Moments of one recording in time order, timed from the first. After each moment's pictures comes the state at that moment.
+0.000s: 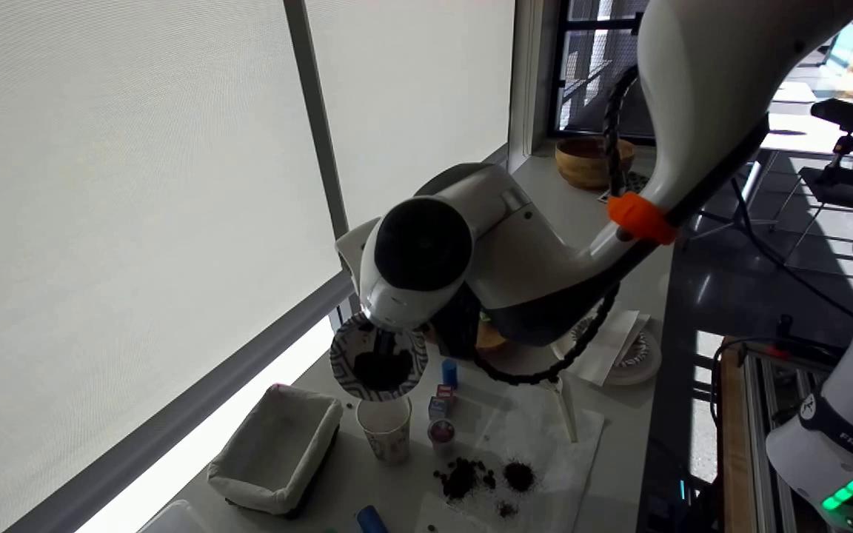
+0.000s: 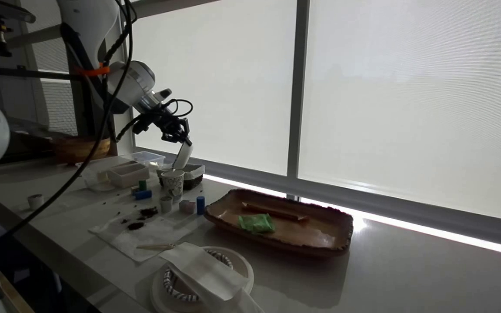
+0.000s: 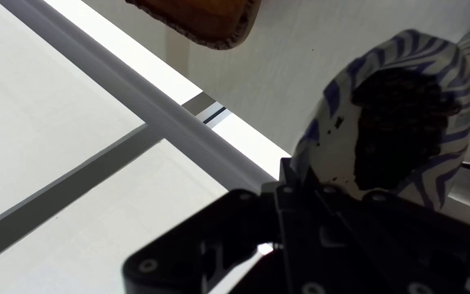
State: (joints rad) arm 0.37 0.25 0.12 -2.03 -1.07 2.31 0.80
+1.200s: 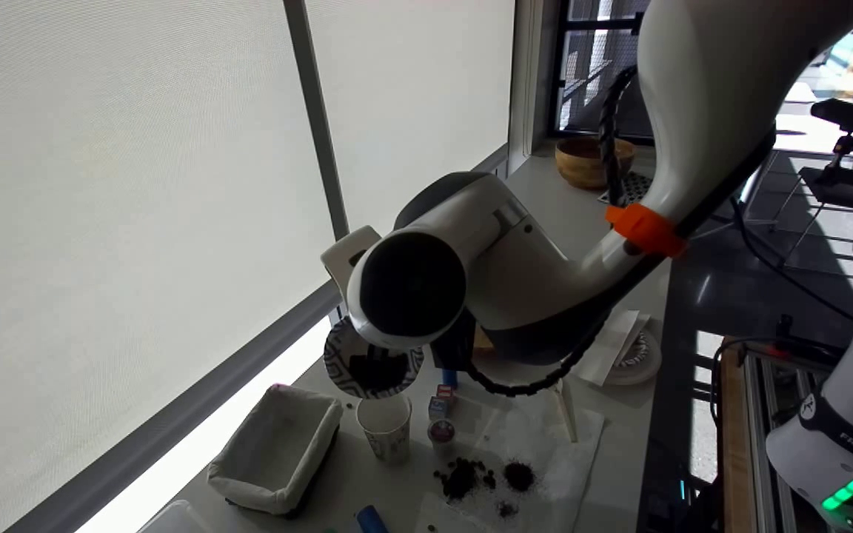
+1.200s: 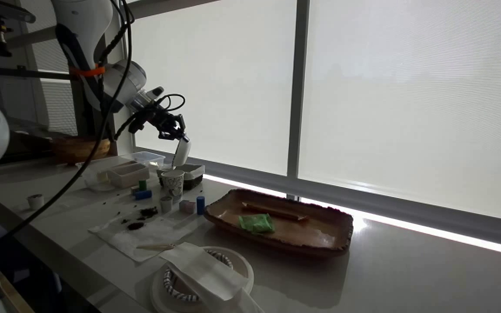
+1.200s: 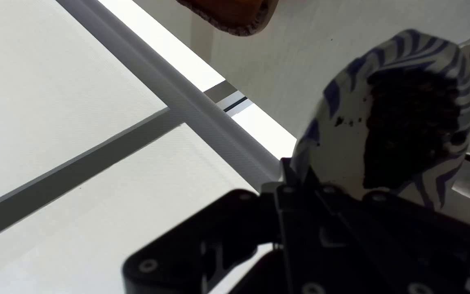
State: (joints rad) arm 0.37 0.27 0.19 -1.99 -1.16 2.19 0.84
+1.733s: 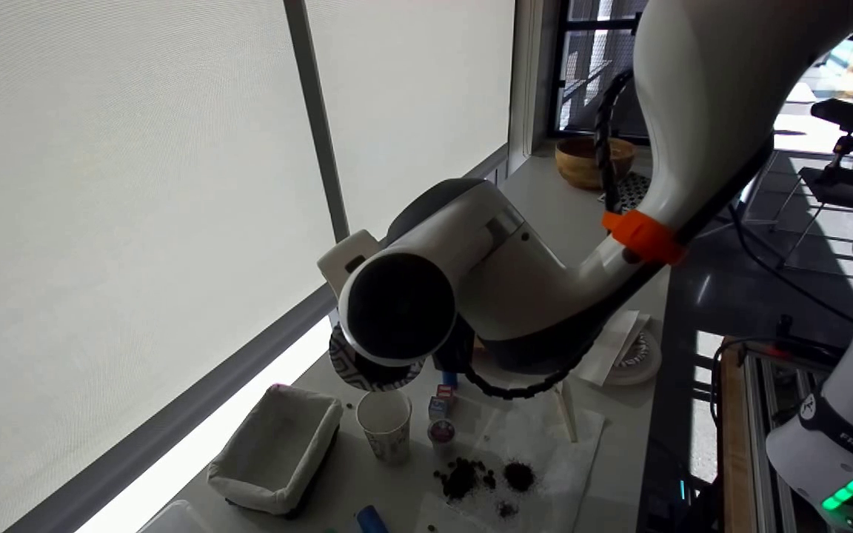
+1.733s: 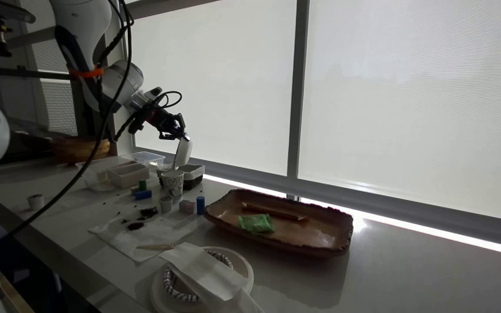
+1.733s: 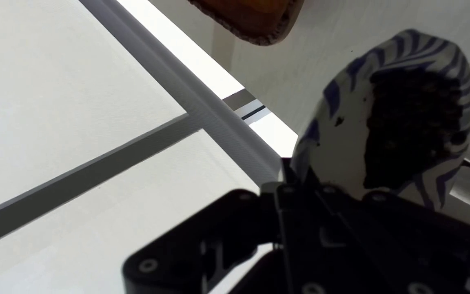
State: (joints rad) arm 0.38 0.29 0.21 -1.97 -1.18 2.09 0.84
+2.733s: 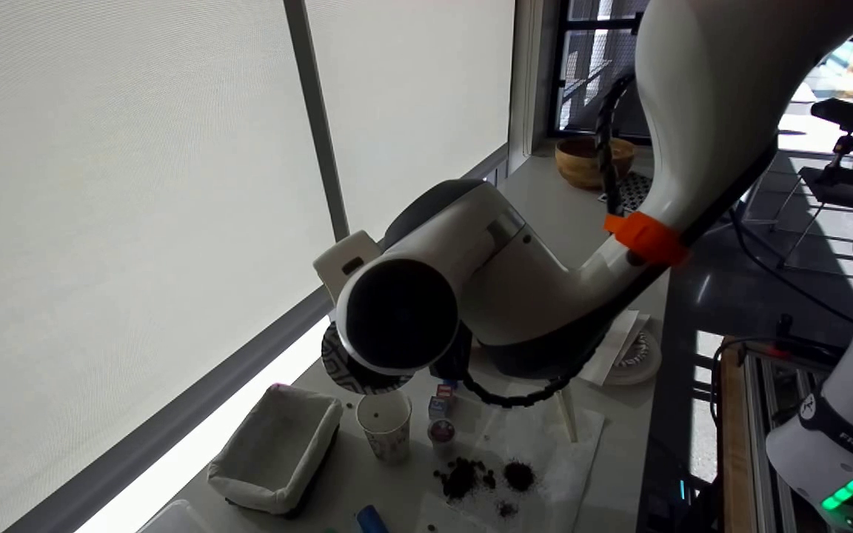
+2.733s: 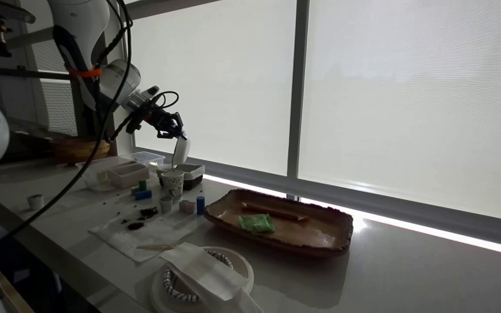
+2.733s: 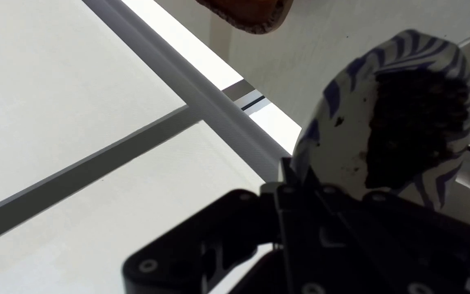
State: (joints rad) arm 0.37 0.29 0.24 -1.96 -1.20 2.09 0.89
